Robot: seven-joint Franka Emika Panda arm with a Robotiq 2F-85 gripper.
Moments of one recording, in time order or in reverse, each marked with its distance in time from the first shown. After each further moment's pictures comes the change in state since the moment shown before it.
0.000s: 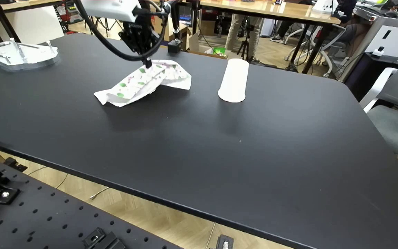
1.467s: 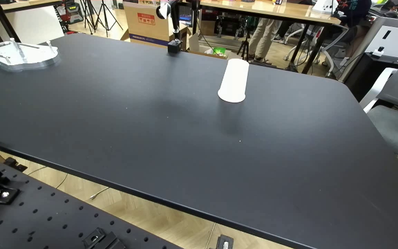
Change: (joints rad) arm -0.190 -0.450 0.210 0.389 -0.139 -0.749 0.052
